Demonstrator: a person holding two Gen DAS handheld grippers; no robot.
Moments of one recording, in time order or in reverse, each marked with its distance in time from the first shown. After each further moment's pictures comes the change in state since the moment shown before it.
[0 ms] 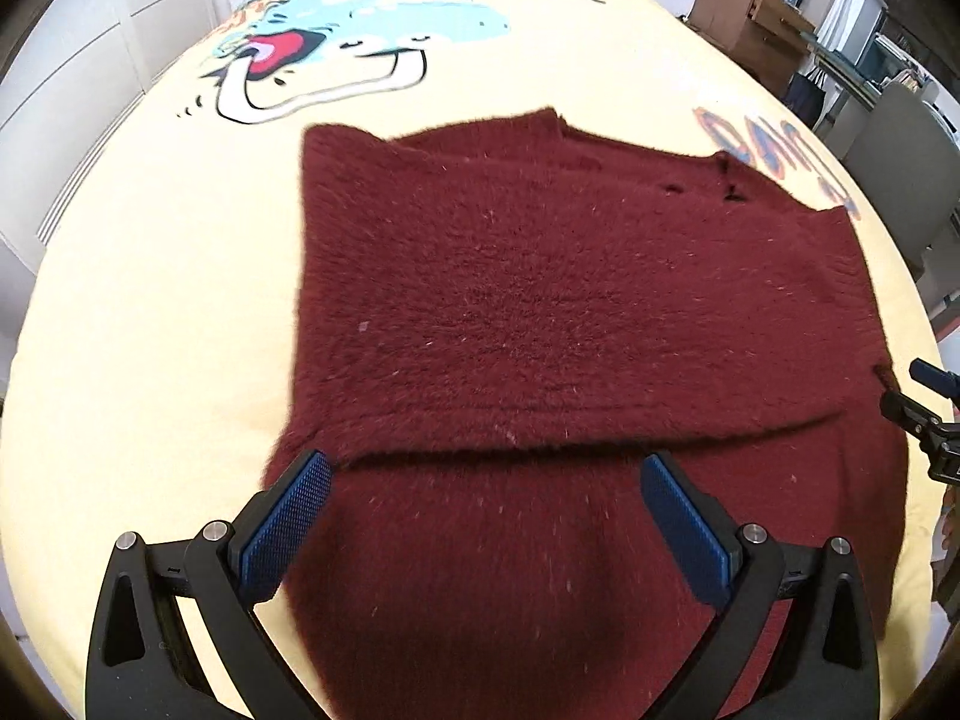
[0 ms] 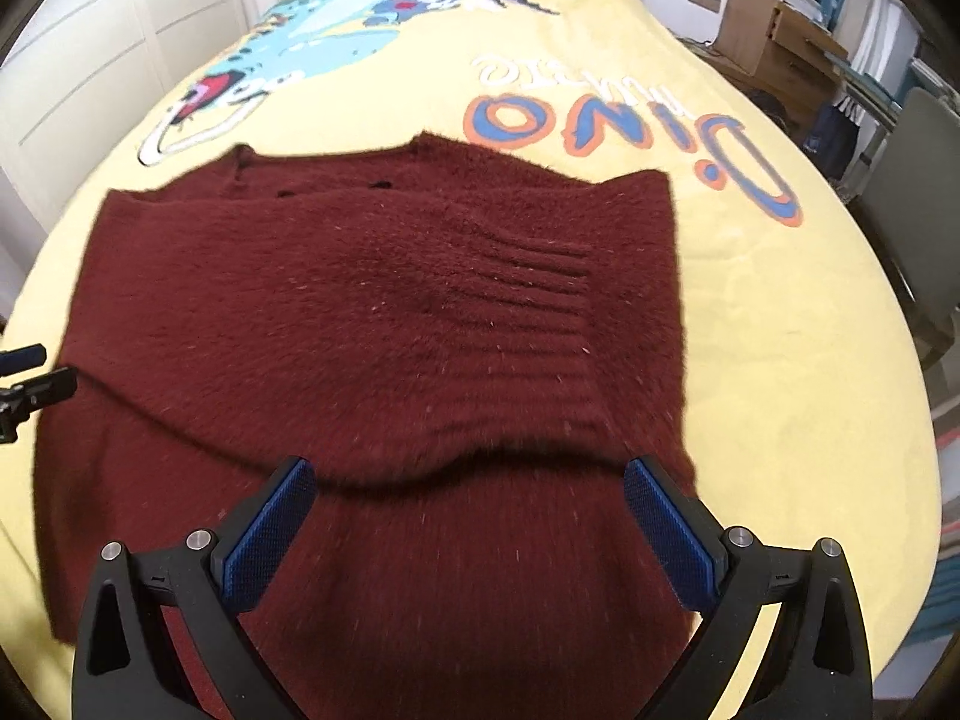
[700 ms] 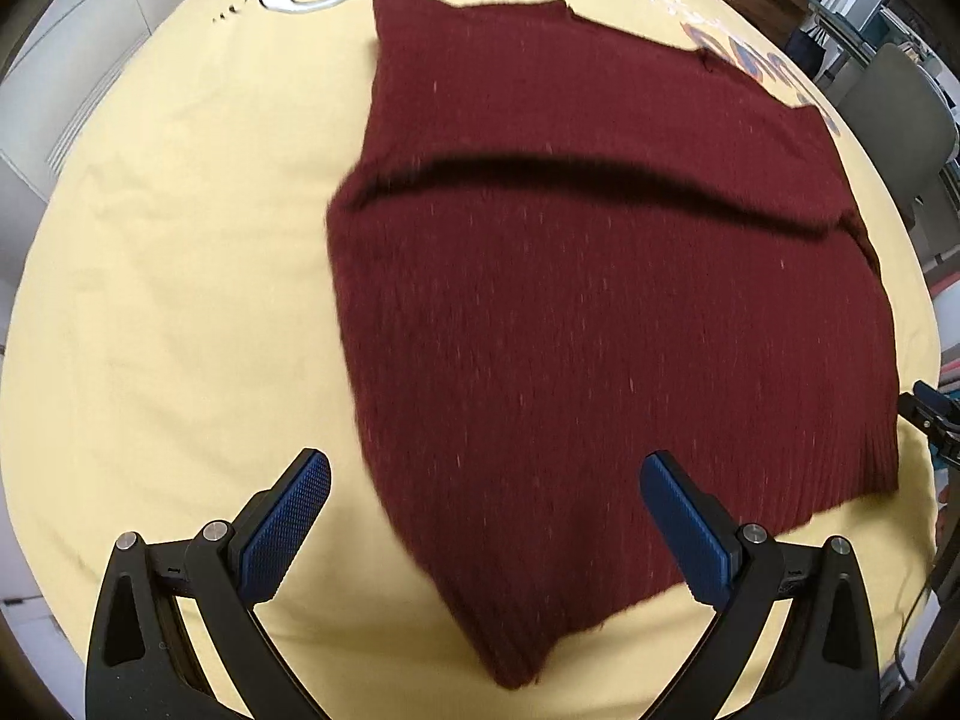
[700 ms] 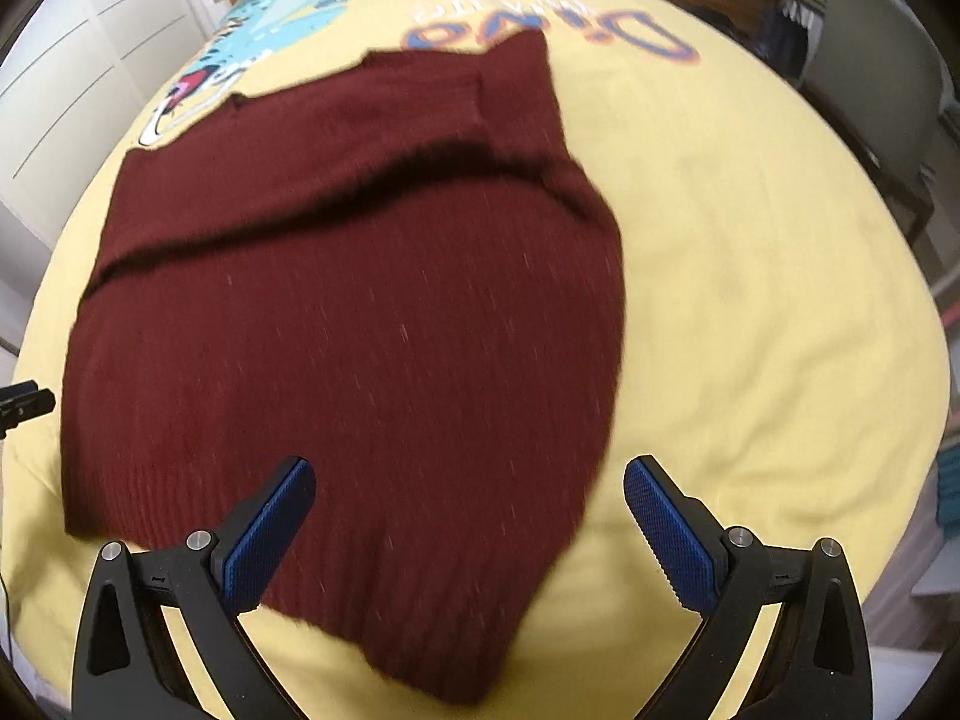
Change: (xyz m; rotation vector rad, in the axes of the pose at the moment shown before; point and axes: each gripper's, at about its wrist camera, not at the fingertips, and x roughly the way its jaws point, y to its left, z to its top) left arm -0.032 0.016 -0.110 -0.010 0.168 -0.031; right arm -0.053 -0.030 -0.138 0.163 0.111 0.030
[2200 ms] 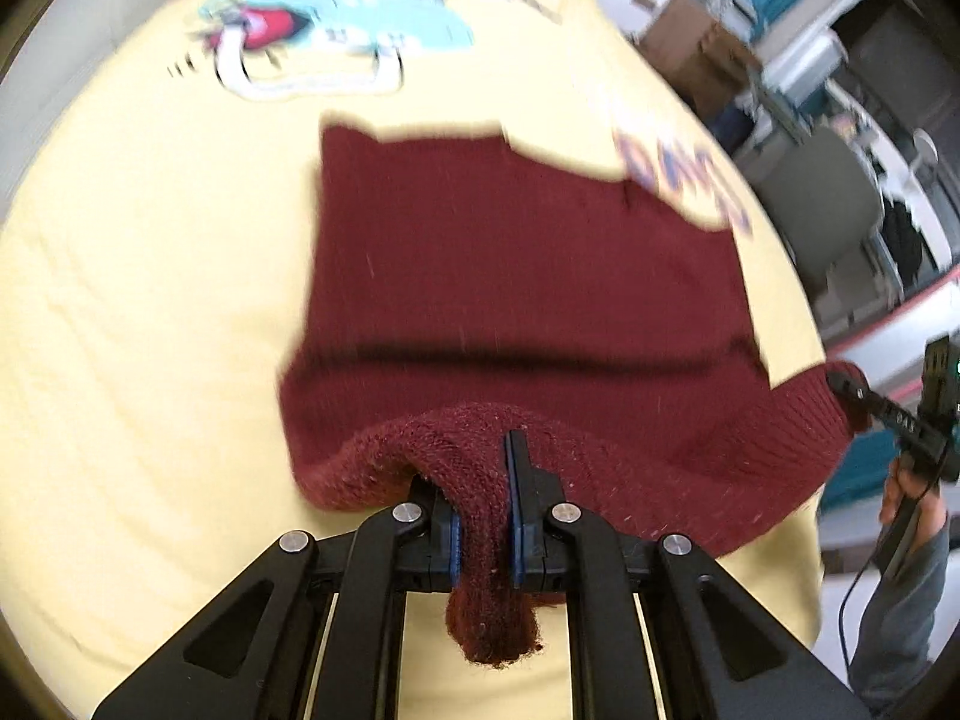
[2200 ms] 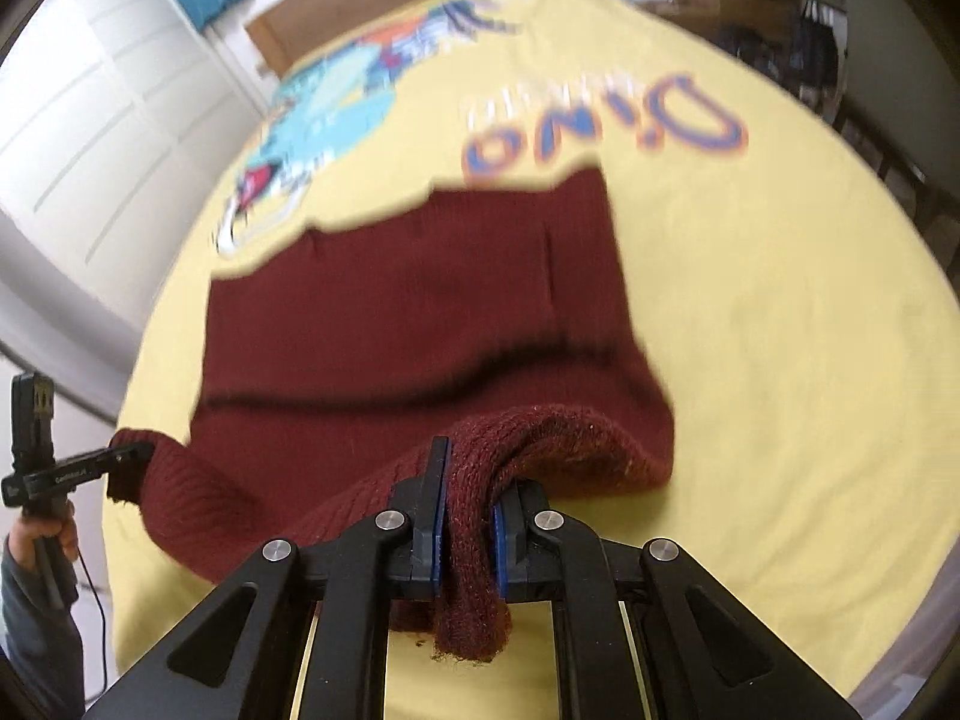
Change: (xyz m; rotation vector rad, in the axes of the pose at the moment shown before) left arm -0.068 0.017 0.081 -0.049 -0.156 -0.236; right arm -0.058 -0.003 0.097 0.053 -0.158 0.226
